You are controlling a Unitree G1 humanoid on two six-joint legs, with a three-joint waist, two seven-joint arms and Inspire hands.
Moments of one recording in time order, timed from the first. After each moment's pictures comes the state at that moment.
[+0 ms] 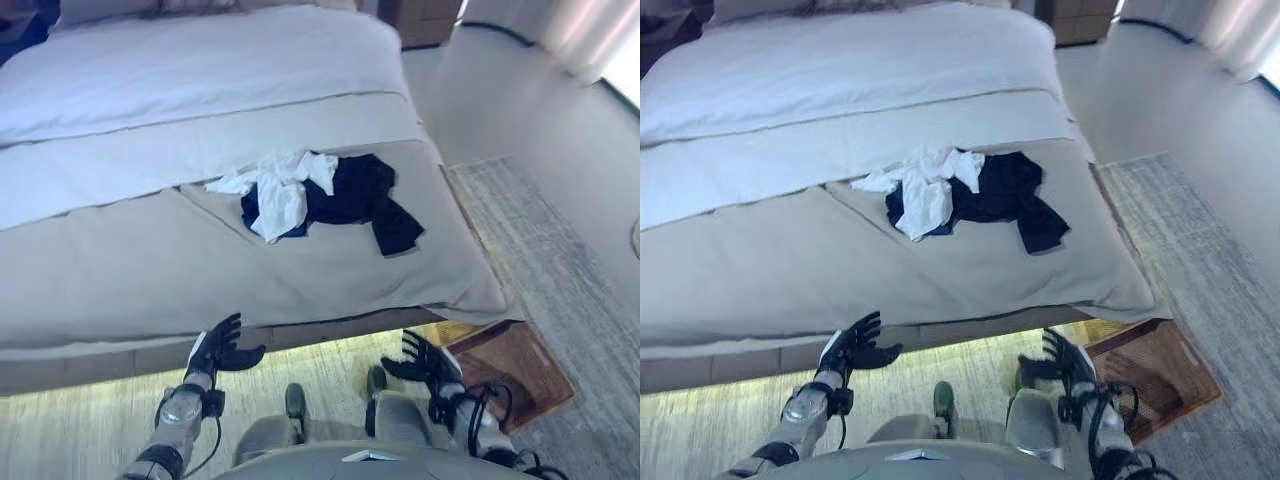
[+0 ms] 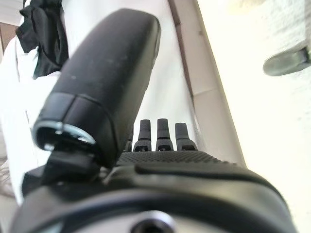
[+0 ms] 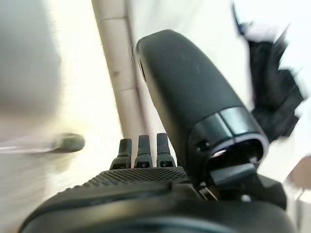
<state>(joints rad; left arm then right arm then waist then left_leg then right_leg) -0.07 0.33 -0.24 0.98 -0.29 -0.36 -0.02 -0.09 -0.26 0.17 1.01 0.30 -0.27 0.05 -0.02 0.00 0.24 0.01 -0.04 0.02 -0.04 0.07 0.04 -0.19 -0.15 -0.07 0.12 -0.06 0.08</state>
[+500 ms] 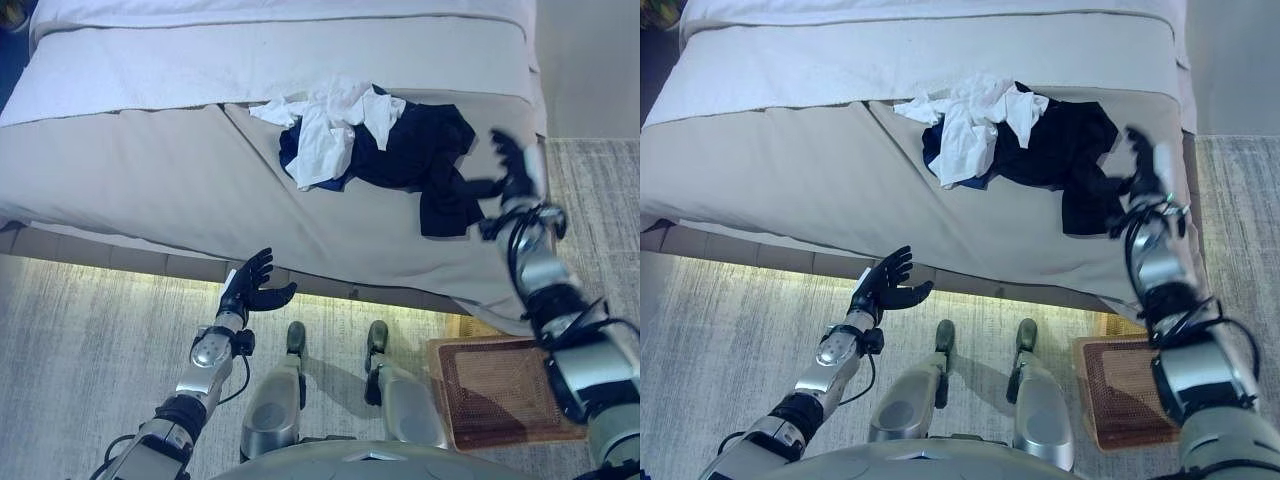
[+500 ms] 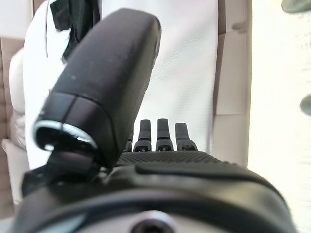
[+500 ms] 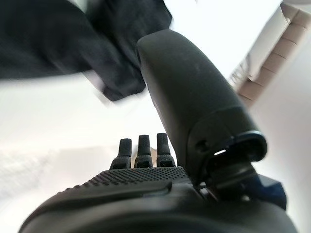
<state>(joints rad) -0.13 0.30 -0.32 0.71 -0.42 -0.33 0.03 -0.74 -0.72 0.23 0.73 0.10 0.01 -0.37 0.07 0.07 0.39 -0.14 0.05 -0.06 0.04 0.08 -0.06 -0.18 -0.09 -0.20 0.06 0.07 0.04</state>
